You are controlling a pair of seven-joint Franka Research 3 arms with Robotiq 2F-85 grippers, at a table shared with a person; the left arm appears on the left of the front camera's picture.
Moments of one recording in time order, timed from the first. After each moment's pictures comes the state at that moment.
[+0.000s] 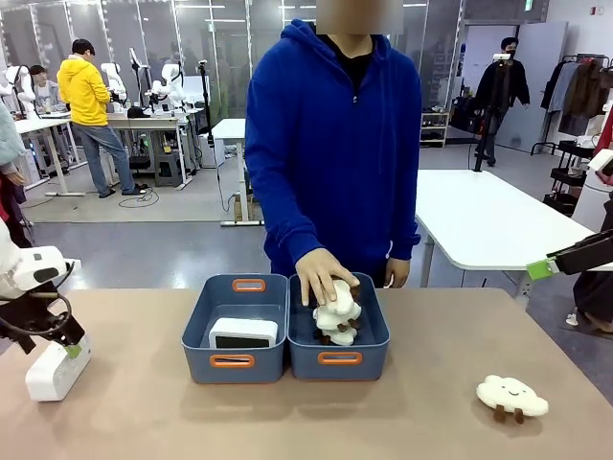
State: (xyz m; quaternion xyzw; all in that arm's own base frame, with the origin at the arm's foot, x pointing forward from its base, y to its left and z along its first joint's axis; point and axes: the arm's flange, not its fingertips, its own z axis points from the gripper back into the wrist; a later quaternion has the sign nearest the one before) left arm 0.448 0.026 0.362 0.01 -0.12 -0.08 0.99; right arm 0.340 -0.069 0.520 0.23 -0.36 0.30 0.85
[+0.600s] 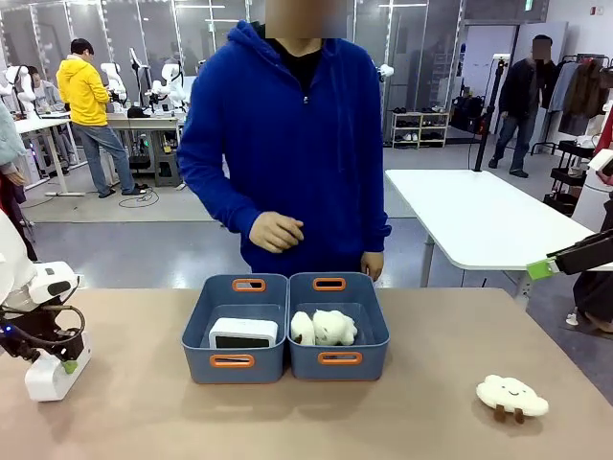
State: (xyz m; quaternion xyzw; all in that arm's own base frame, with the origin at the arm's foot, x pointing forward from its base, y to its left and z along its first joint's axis) left arm 0.452 0.024 0.339 0.01 -0.10 -0.04 0.99; right arm 0.340 -0.069 0.520 0.23 -0.36 0.30 0.85
